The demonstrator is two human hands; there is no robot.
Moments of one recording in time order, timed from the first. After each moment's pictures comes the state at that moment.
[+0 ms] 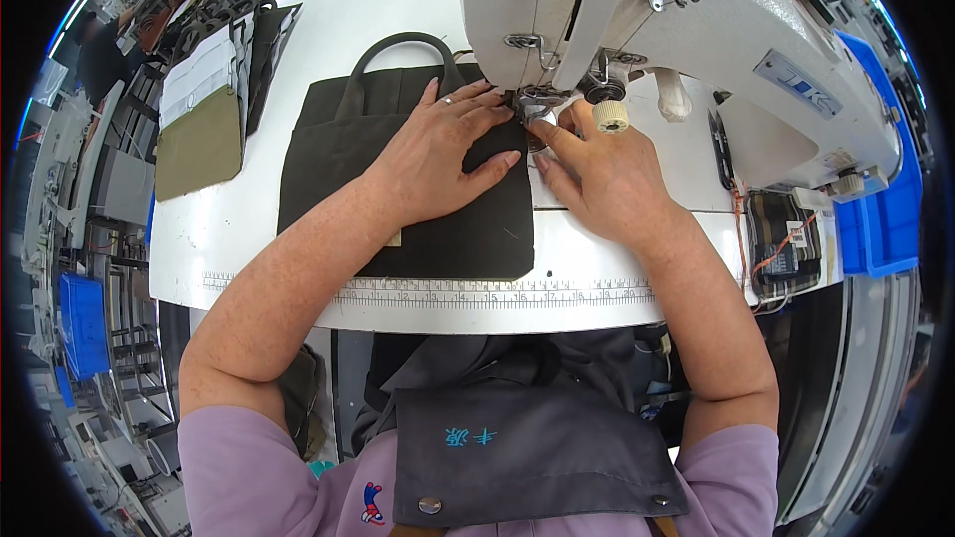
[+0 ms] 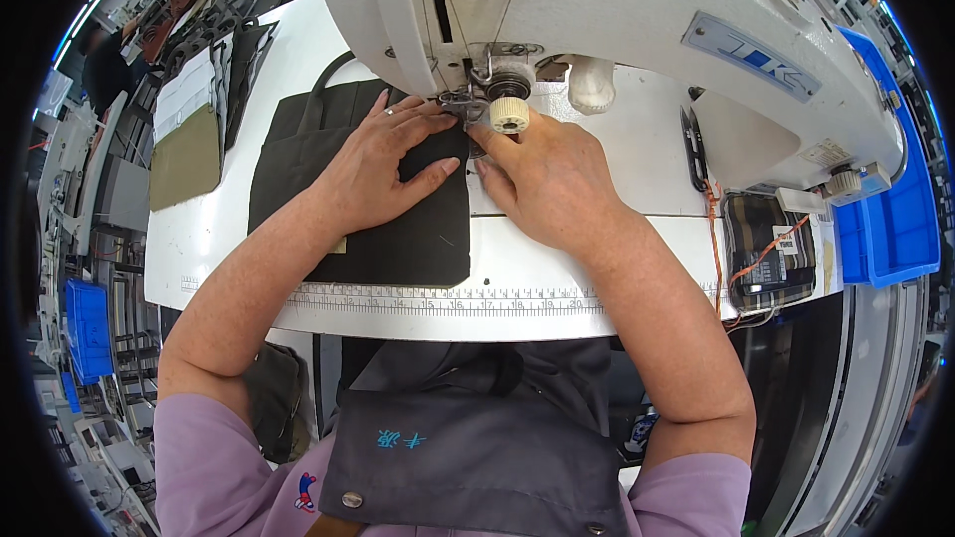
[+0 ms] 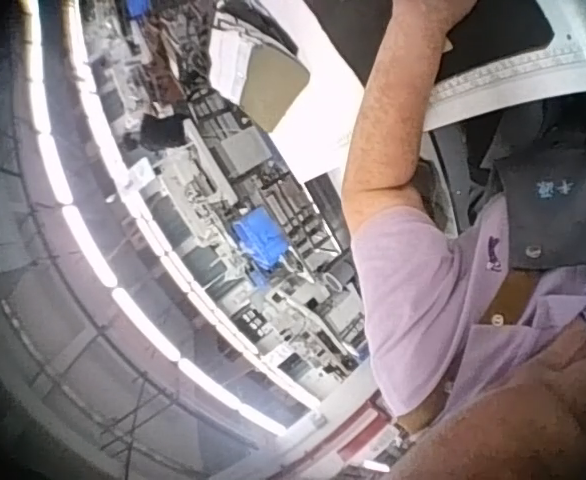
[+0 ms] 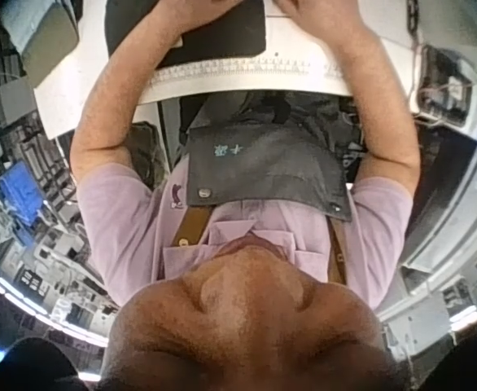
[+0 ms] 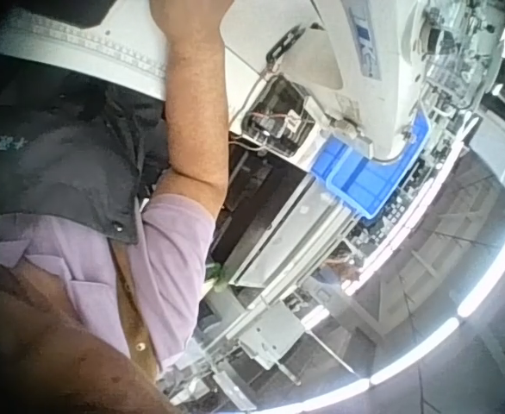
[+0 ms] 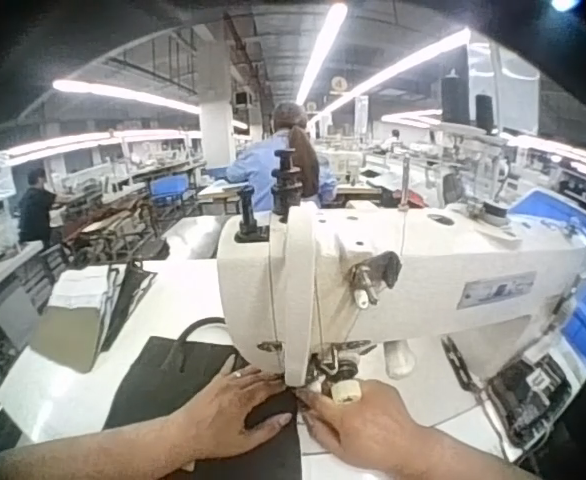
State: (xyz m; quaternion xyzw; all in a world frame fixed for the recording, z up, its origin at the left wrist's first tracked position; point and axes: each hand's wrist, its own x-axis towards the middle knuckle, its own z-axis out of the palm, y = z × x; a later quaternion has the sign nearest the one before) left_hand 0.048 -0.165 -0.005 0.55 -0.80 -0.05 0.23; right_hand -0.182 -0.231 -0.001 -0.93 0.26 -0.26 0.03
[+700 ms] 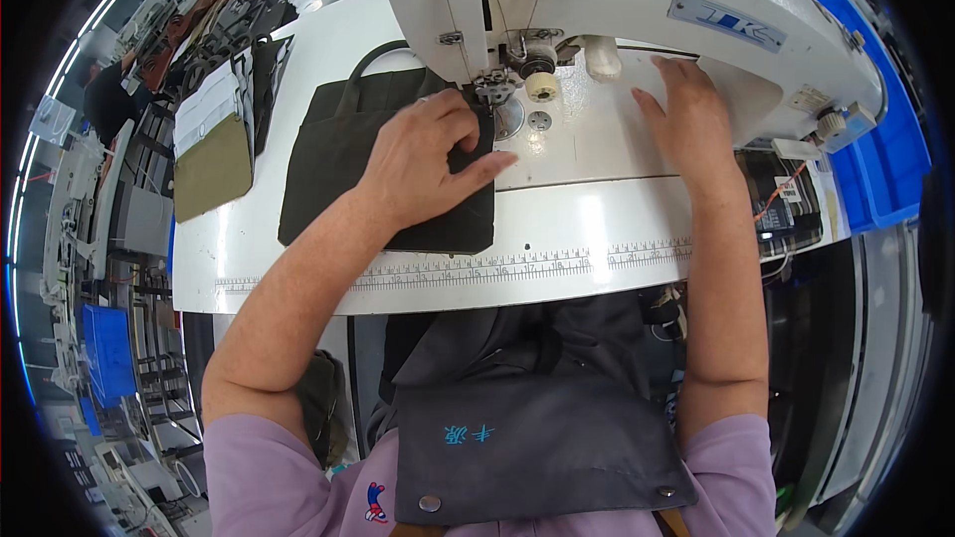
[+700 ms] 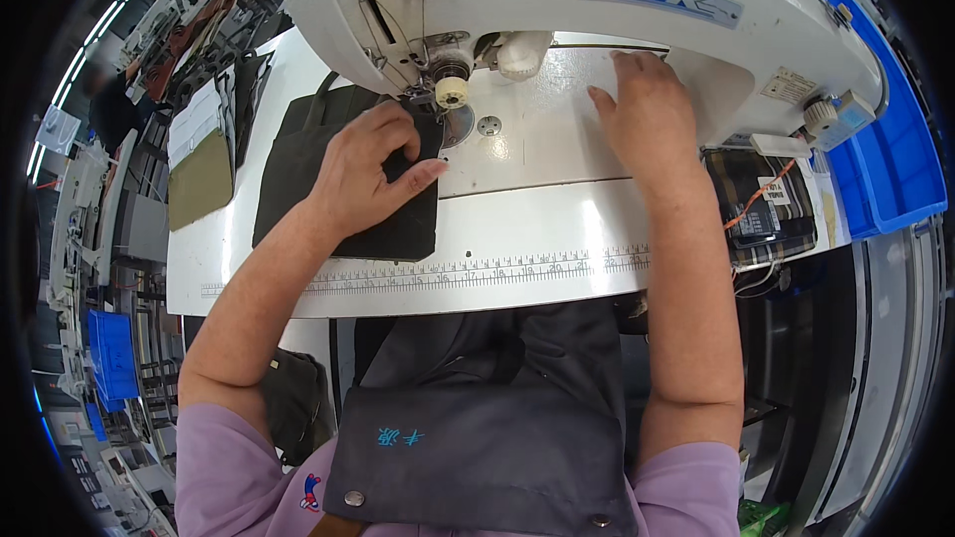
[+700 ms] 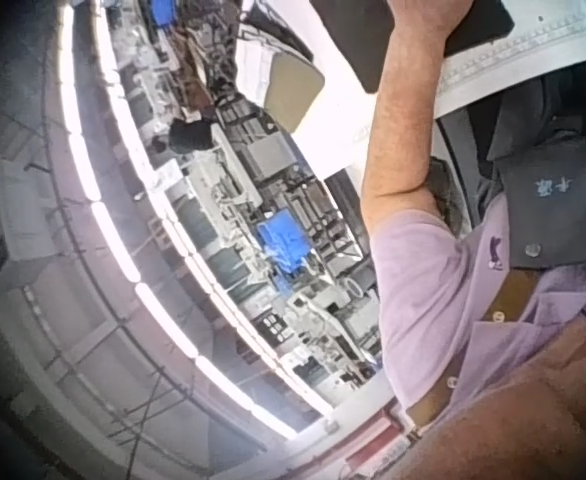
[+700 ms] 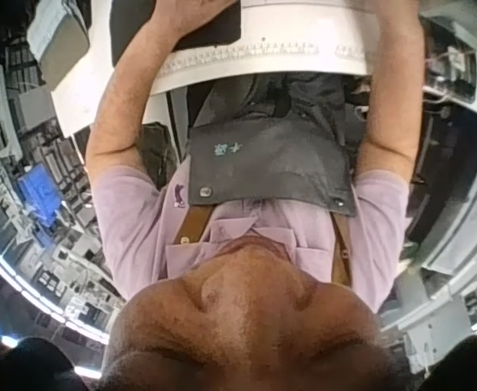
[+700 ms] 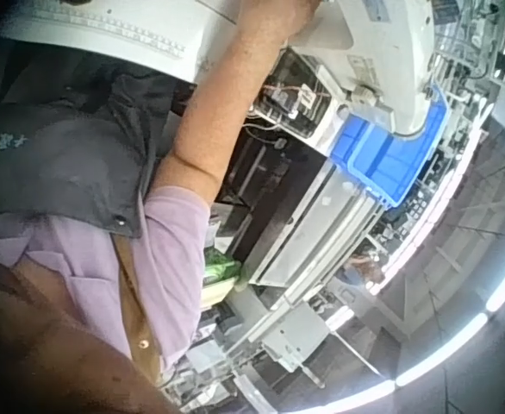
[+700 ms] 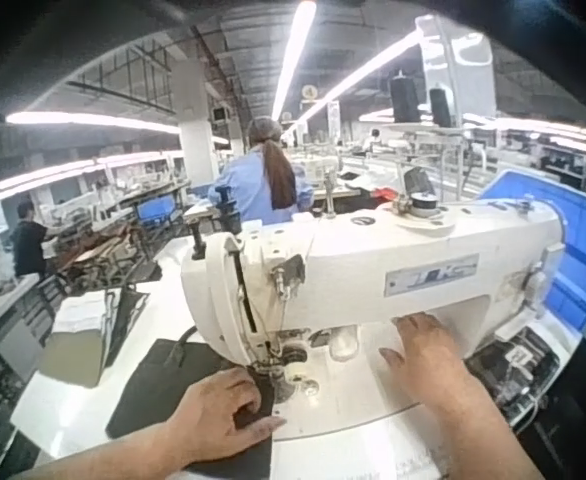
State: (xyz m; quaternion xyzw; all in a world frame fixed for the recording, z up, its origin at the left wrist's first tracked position) left_hand 0.030 -0.156 0.019 0.53 -0.81 -0.01 0.27; right_hand -0.269 -0.278 0.005 -0.82 0.46 -0.31 -0.12
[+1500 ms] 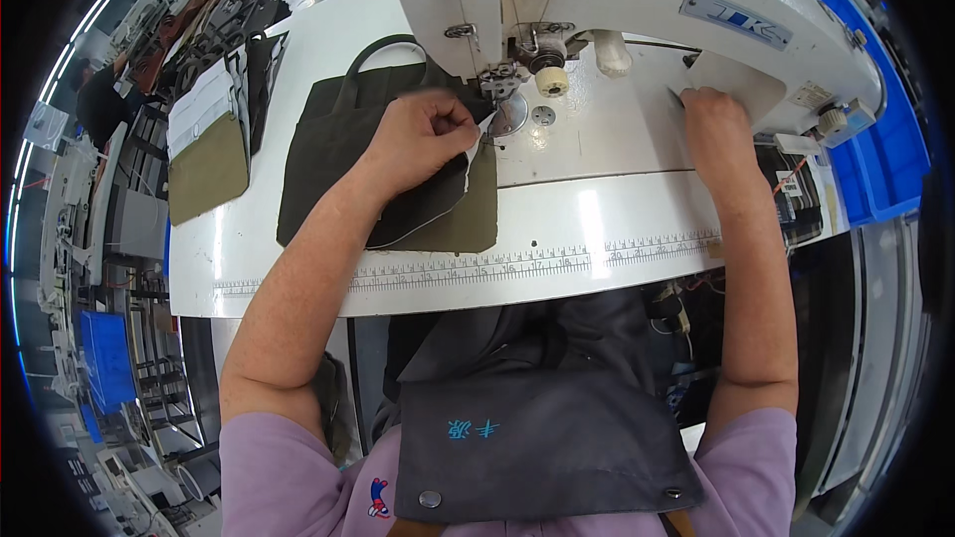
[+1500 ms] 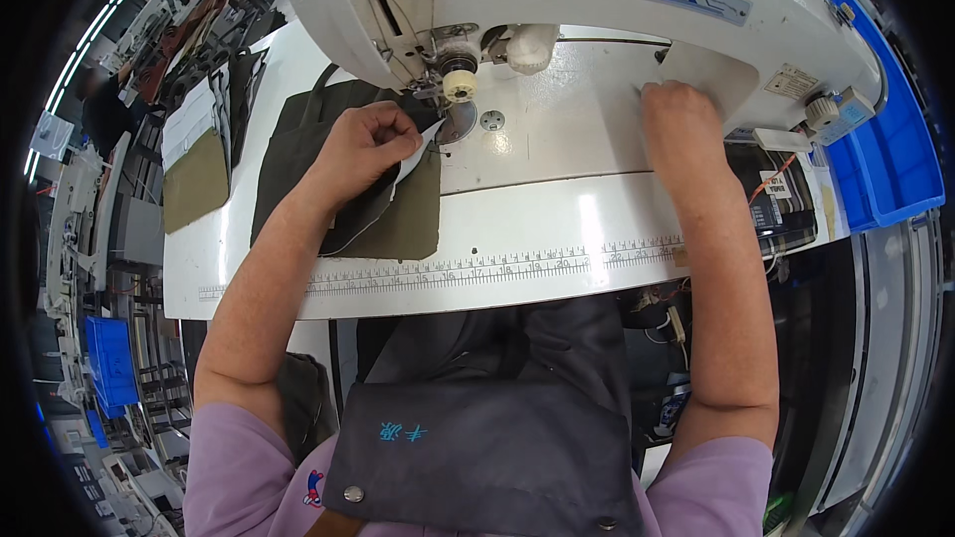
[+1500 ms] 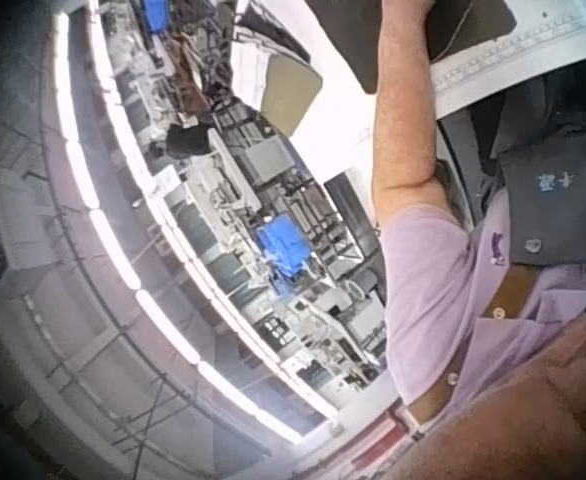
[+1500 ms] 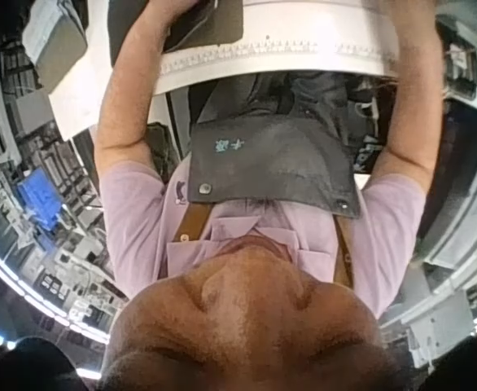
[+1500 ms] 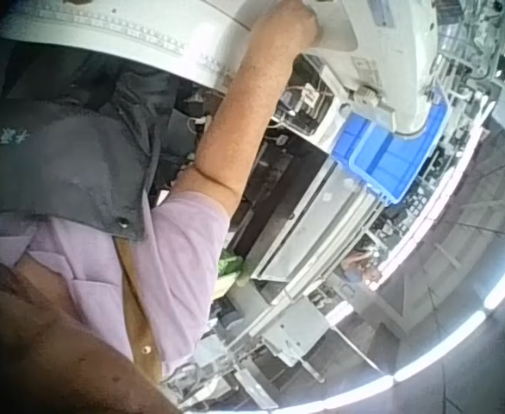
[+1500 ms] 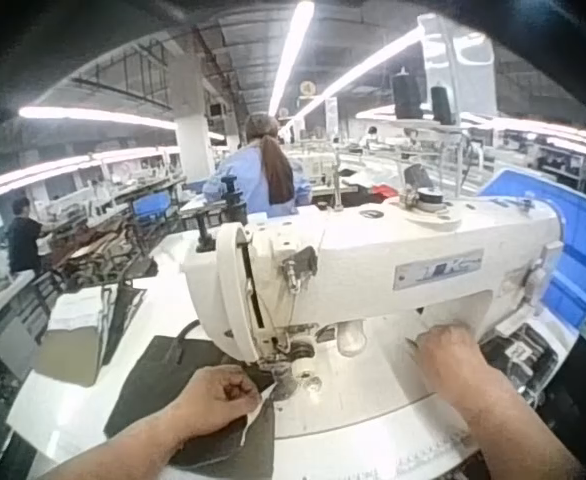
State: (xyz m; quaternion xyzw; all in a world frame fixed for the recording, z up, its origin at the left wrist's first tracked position) left_hand 0.052 -0.178 0.003 0.61 -0.65 -0.31 0.32; right_hand -0.301 -0.272 0.009 -0.84 0.48 -0.11 -0.20
